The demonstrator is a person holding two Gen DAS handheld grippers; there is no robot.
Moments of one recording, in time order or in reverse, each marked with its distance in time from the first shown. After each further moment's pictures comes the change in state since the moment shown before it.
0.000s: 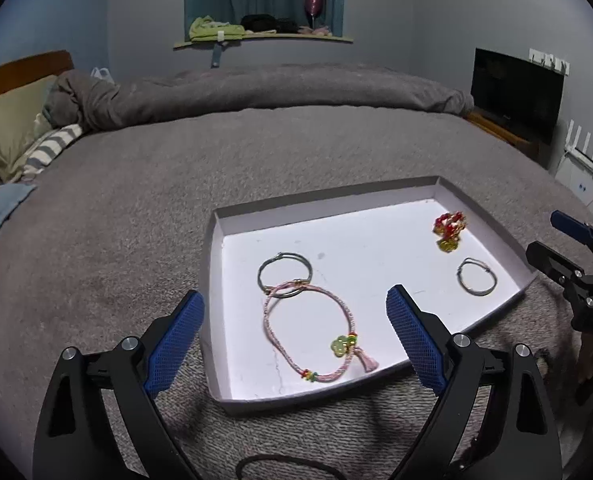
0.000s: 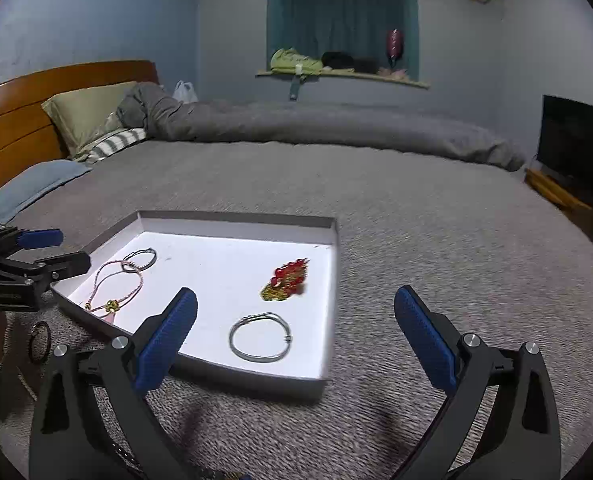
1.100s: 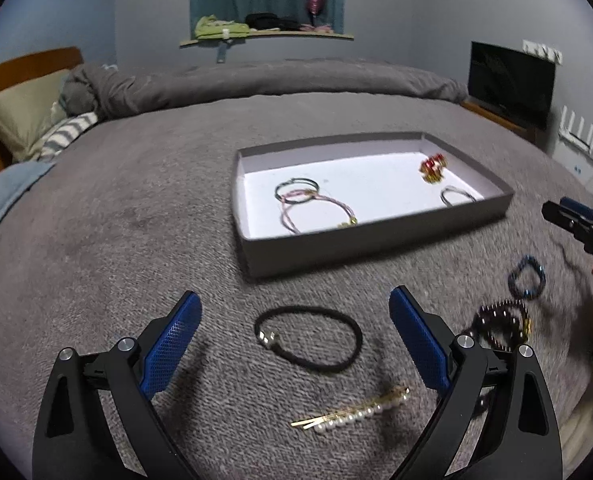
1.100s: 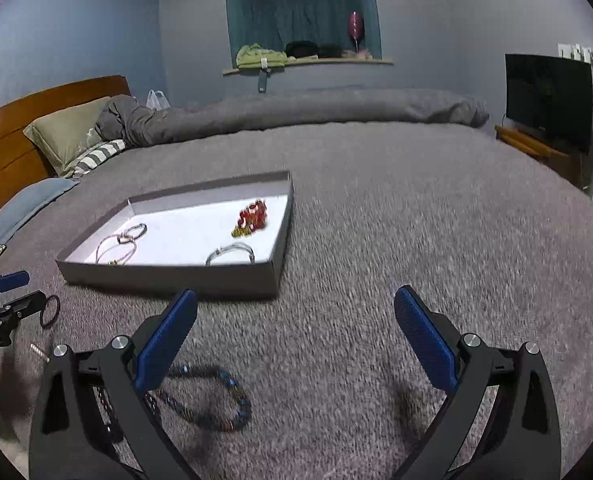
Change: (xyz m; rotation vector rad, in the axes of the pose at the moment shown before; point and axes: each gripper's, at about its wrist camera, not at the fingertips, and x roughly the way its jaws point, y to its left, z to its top) left arm -0.050 0.002 -0.082 0.022 0.015 0.018; right arm -0.042 -0.025 -0.055 0.144 0.058 -0.020
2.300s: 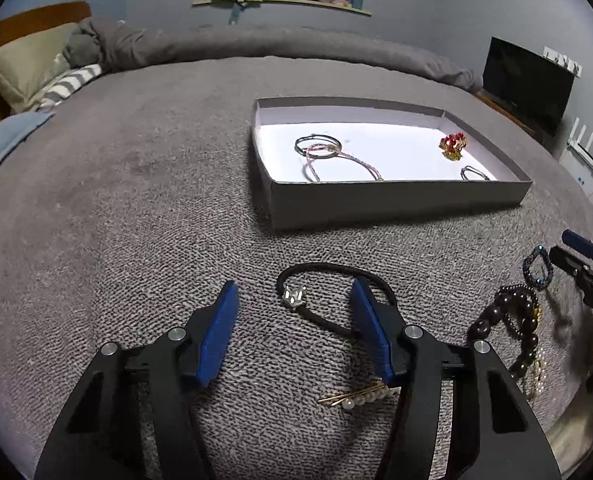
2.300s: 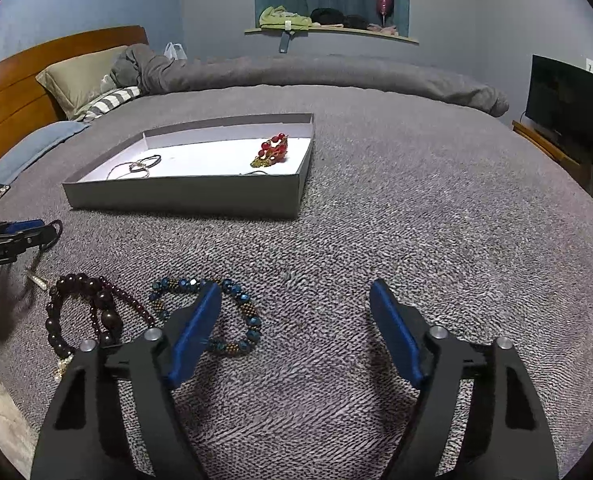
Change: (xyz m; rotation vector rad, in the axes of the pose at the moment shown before) left arm 0.015 0.025 -0.011 -0.106 0.122 -0.029; right arm -0.001 0.015 -0.031 -0.123 0.135 0.015
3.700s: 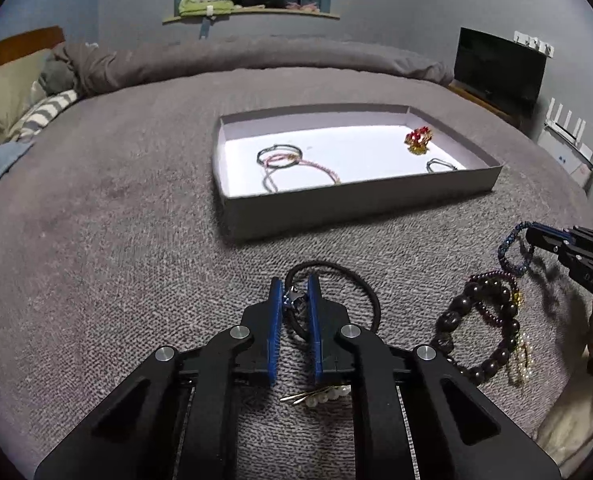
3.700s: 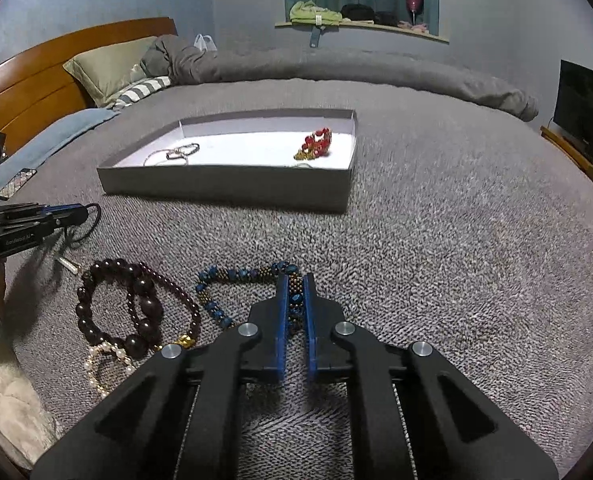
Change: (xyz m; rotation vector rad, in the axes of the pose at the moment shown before) left arm -0.011 -0.022 0.001 0.096 -0.041 -0.049; right arm -0.017 0.007 -0.001 -0.047 -0.005 0.094
